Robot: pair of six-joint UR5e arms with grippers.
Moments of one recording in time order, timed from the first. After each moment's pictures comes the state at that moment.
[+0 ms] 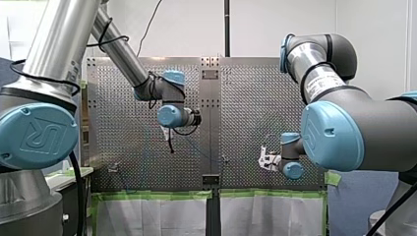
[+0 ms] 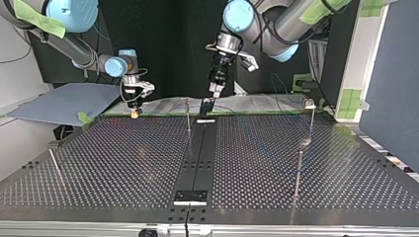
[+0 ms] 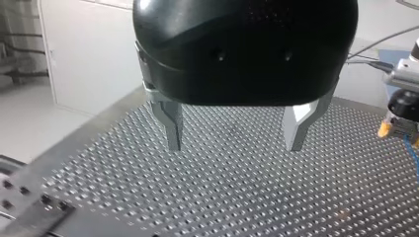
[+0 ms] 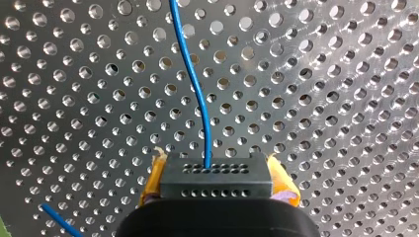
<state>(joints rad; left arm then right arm) -0.59 -1.85 -2.06 -2.37 -1.86 -1.89 1.80 -0.59 1.61 -1.02 1.40 1.69</state>
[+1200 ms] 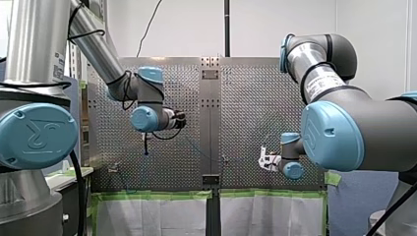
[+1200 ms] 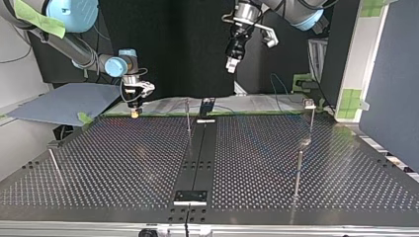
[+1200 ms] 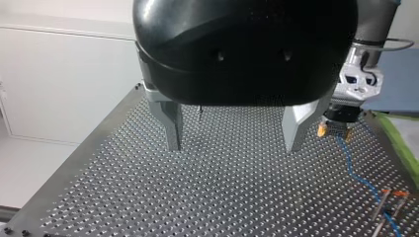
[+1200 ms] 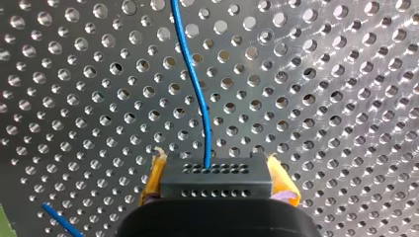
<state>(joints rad) -0.59 -1.67 -2.33 -2.29 -1.85 -1.70 1.80 -0.59 1.61 -1.01 1.40 1.69</state>
